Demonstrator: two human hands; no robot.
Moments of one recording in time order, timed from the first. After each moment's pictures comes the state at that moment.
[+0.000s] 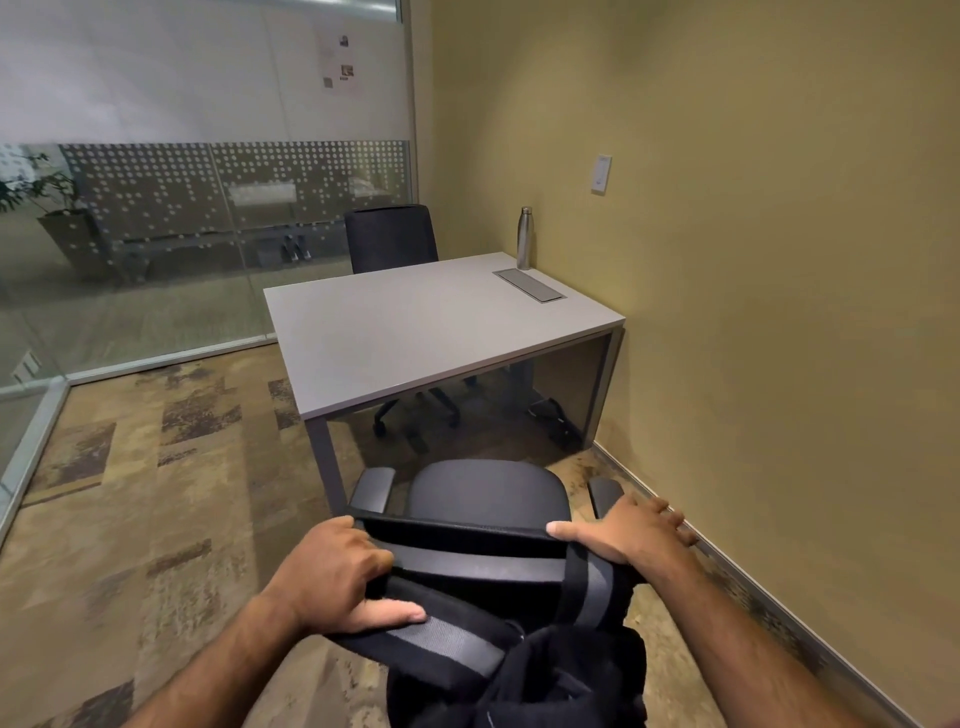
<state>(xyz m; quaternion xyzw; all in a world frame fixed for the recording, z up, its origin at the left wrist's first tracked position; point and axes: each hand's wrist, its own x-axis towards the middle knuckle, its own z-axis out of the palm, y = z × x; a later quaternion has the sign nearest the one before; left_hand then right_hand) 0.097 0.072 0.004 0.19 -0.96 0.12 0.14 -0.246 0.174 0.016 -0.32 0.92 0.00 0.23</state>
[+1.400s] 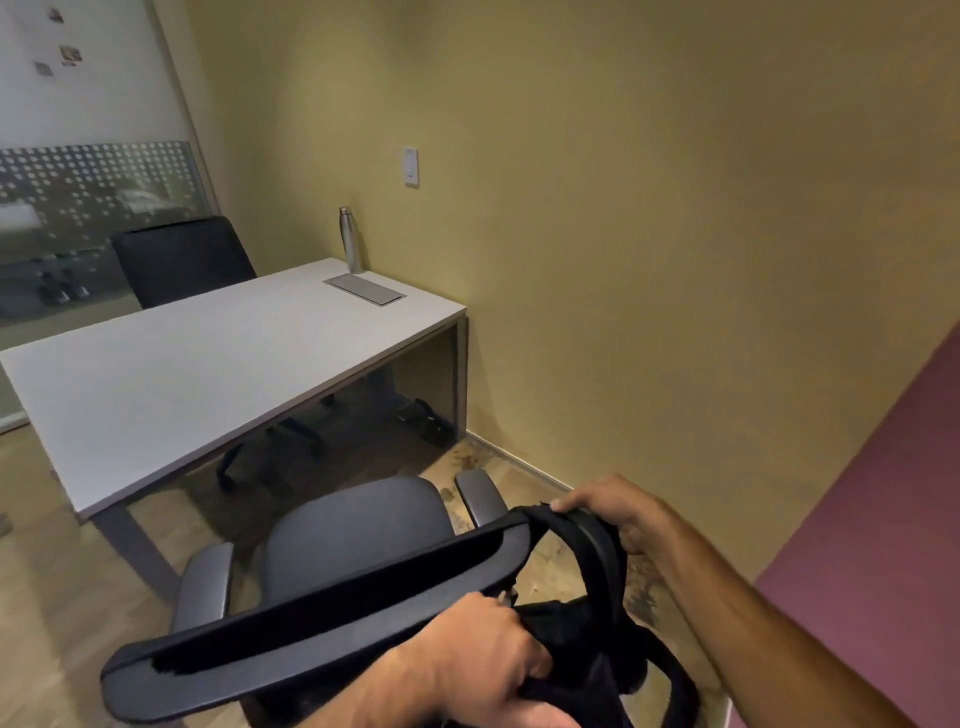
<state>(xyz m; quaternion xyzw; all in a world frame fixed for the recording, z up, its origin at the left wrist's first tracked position) -0.142 0.187 0.026 -0.15 -0.98 -0.10 0.01 -0.374 0.259 0.029 -0.11 0.80 -0.42 0.40</state>
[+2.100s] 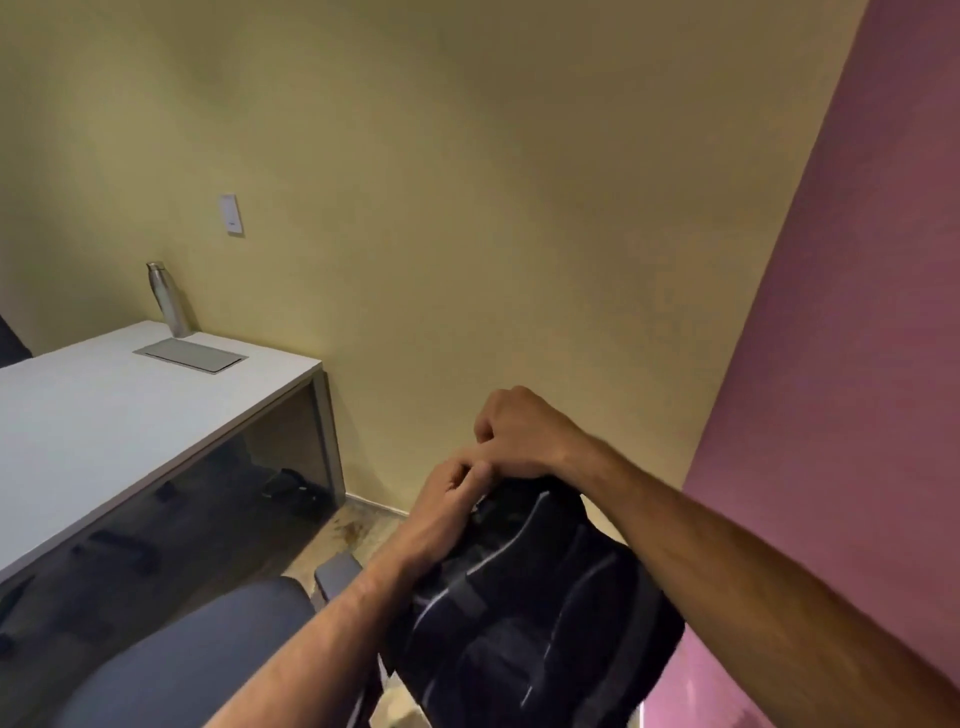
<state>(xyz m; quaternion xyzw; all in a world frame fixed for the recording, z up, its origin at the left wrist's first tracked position) -0.388 0.177 0.075 0.01 -0.77 -0.61 0.18 -0.478 0.282 0.168 -0.43 0.88 -0.19 0.05</state>
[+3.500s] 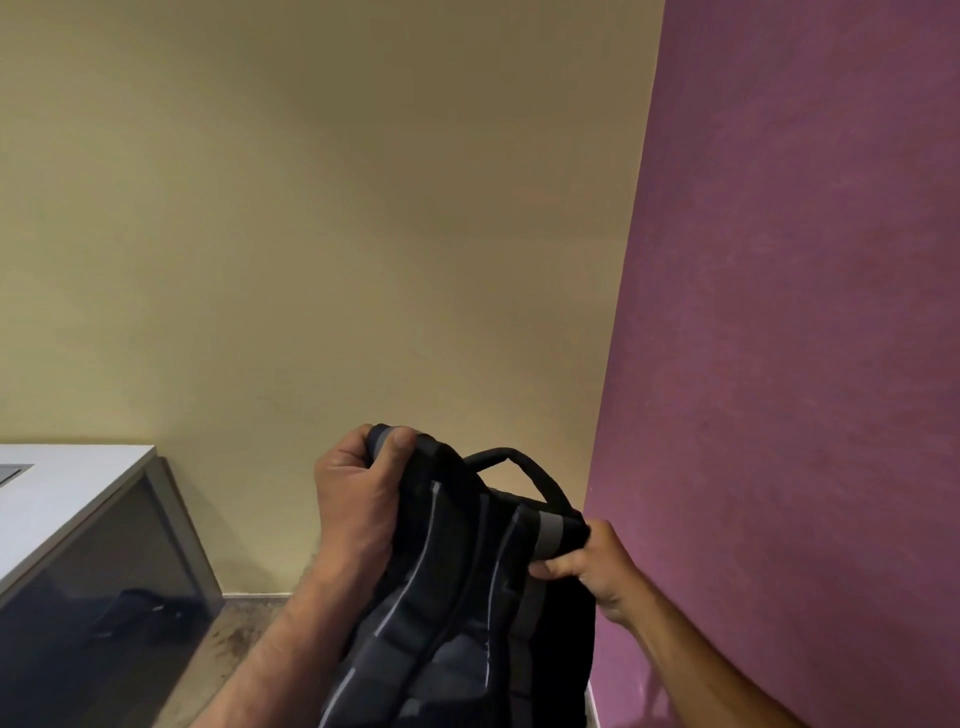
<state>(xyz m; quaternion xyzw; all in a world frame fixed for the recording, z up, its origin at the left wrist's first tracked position) -0.490 0.158 0.133 -0.02 -0.59 -0.75 0.30 -0.554 0.399 0.020 -0.03 0.72 -0.68 0.12</state>
